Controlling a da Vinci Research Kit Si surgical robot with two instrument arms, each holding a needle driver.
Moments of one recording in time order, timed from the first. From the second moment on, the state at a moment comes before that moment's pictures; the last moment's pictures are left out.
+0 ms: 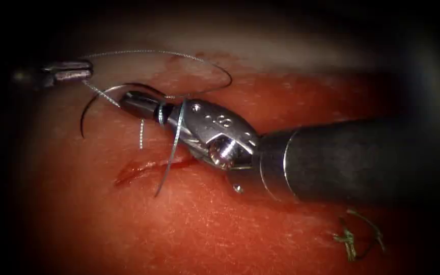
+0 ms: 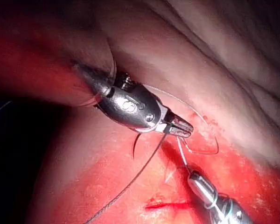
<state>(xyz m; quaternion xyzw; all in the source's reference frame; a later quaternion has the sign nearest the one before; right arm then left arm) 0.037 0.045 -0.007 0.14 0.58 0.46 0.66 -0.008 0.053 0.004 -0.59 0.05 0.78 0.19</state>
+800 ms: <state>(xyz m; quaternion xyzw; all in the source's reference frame) 0.033 0.036 -0.009 0.15 0.57 0.43 0.68 -0.007 0.065 0.008 -0.51 0.08 0.85 0.13</state>
